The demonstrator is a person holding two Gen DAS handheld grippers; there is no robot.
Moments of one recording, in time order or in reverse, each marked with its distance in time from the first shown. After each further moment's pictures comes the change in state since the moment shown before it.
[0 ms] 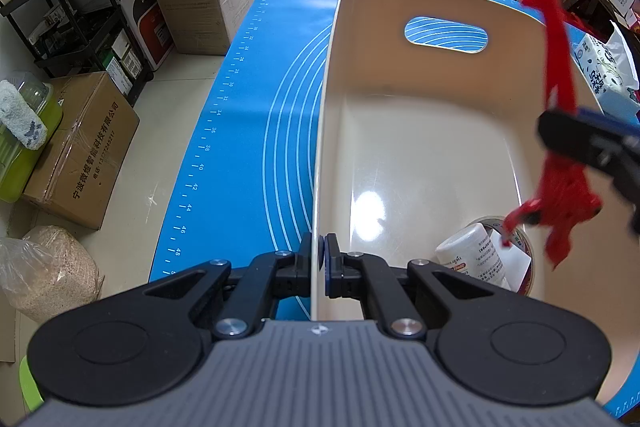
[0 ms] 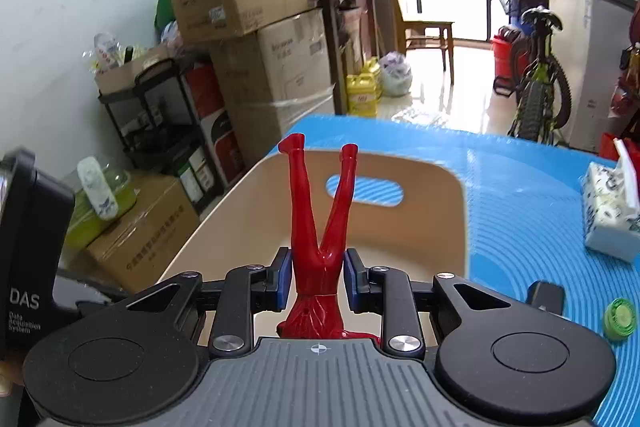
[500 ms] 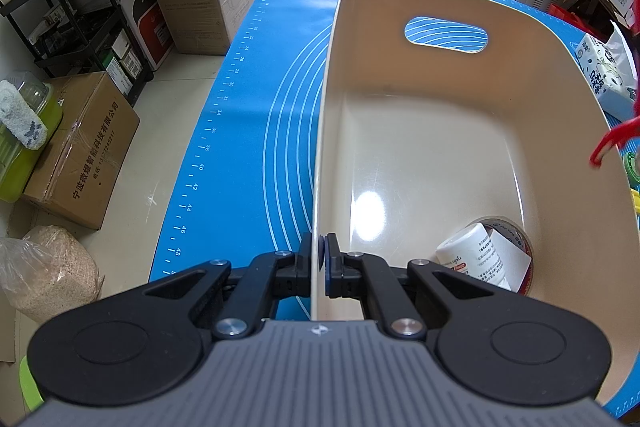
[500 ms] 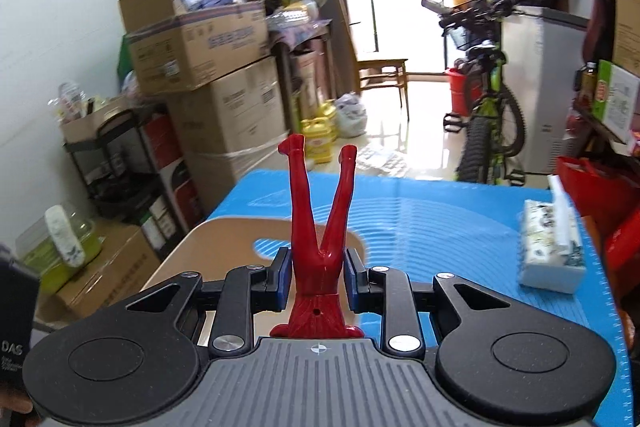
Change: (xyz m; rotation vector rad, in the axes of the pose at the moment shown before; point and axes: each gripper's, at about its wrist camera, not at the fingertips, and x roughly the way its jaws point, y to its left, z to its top) left arm 0.000 0.000 0.000 -0.001 0.000 0.000; right arm -0.038 -0.050 0.028 0.038 -0.130 -0.098
